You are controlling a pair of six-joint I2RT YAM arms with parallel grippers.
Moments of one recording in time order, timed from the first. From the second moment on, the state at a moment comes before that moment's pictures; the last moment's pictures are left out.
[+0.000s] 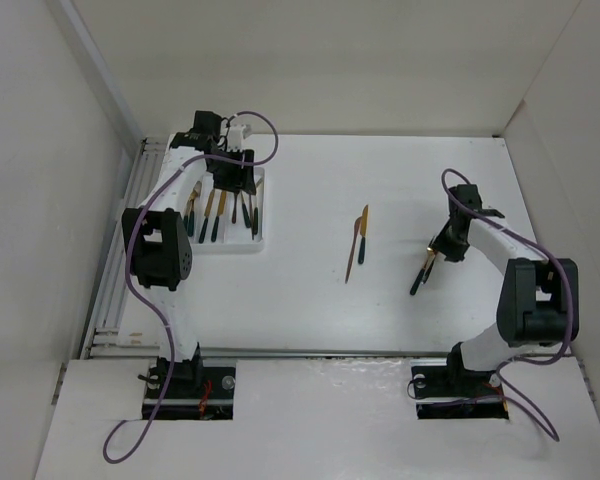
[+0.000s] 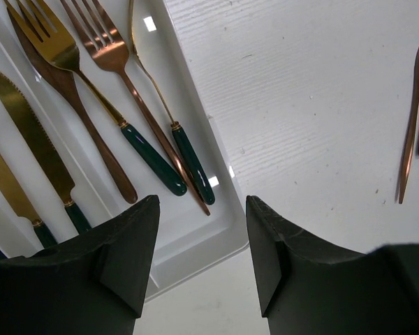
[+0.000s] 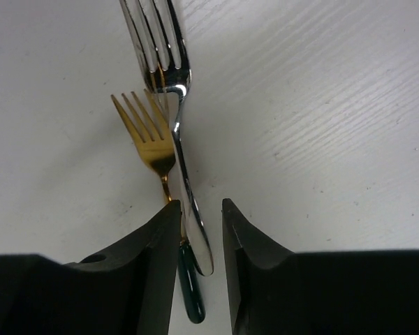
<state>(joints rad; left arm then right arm) -0.12 2.02 1.84 -0.89 0.40 0.05 -0.01 1.53 0.95 -0.59 0.20 0.62</state>
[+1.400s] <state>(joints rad) -0.13 2.02 1.83 -0.89 0.39 0.06 -0.02 1.62 1.04 -0.59 0.31 0.53</state>
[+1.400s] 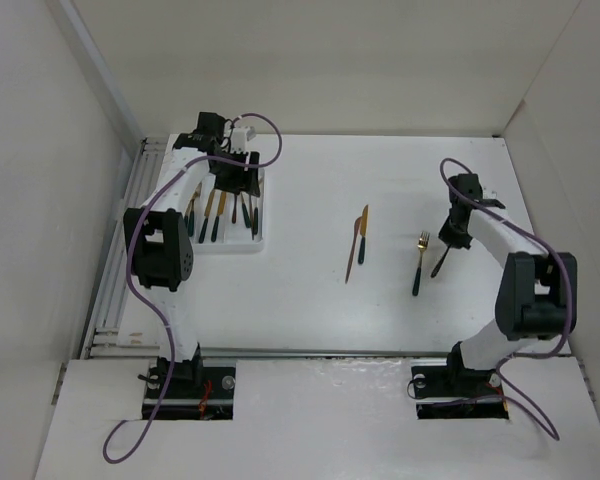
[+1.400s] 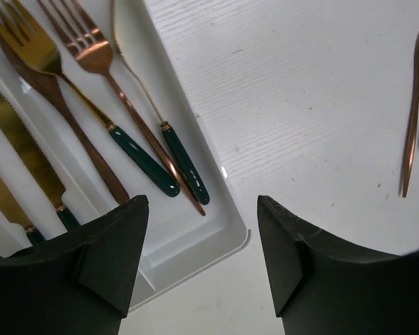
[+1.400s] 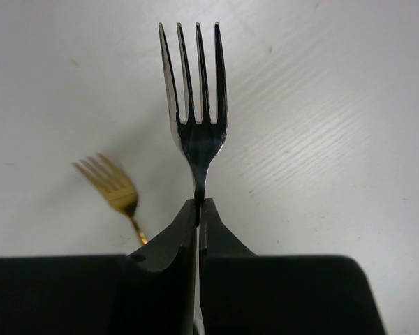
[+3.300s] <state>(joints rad) -0.08 1.90 1.62 -0.78 0.65 0.01 0.55 1.74 1.57 -0.39 -0.04 0.88</state>
